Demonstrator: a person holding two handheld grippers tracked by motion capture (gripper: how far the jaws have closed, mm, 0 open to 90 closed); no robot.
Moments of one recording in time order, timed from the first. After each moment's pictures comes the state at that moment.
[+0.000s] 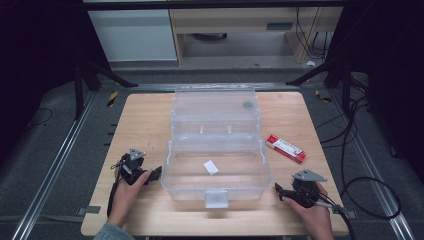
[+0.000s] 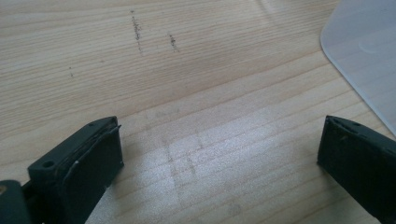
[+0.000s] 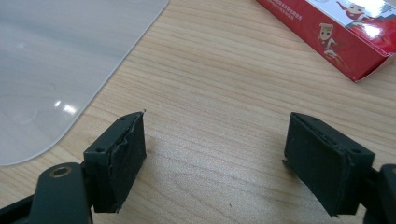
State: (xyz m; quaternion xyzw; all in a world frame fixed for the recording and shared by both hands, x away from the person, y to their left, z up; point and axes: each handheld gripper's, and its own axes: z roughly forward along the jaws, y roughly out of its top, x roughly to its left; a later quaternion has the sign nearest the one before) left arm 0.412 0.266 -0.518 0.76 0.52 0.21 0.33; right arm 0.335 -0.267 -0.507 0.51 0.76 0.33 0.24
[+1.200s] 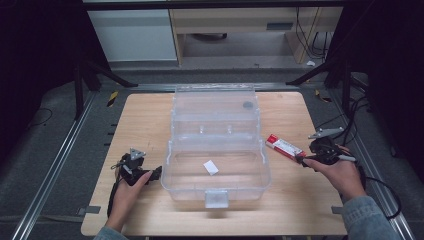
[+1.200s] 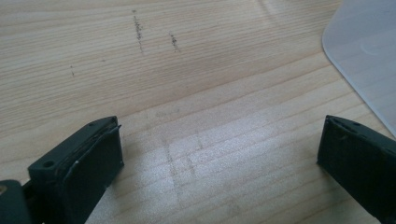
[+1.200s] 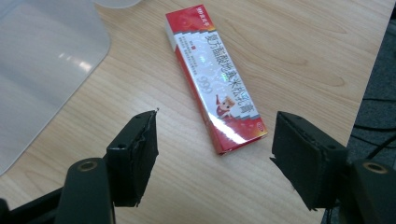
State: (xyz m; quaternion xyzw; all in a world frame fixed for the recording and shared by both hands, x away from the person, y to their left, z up) left arm 0.411 0.265 -0.518 0.76 0.52 0.21 0.32; right arm 0.419 -0.318 -0.414 0.47 0.83 0.25 0.19
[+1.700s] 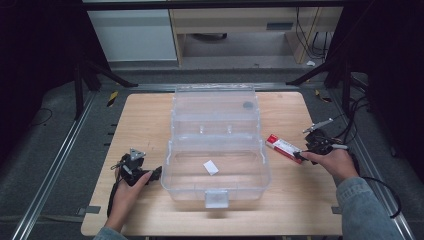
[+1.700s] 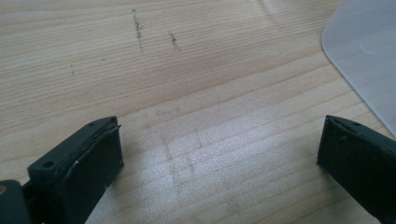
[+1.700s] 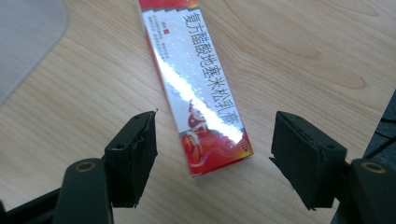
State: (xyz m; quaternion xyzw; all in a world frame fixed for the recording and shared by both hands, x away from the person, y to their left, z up) left arm 0.411 0.265 -0.518 0.76 0.52 0.21 0.32; right arm 0.463 -0.326 -0.437 0.46 0.85 0.21 0.15
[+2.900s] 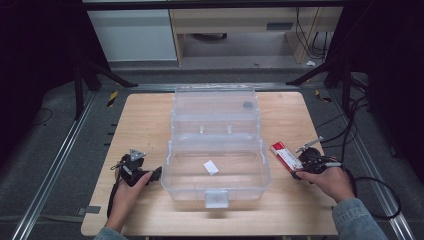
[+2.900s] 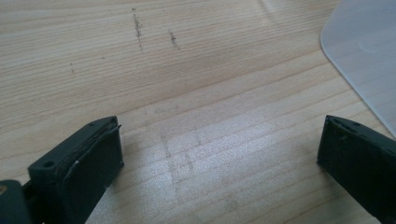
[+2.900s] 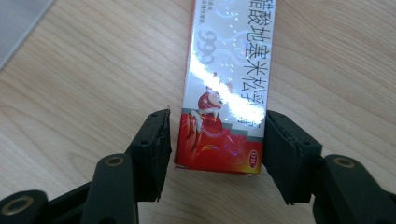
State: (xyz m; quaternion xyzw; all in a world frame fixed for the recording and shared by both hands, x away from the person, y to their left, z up) left arm 0.409 0.264 -0.518 0.76 0.52 0.21 0.32; right arm 0.415 -0.302 -0.460 0.46 0.87 0.16 0.11
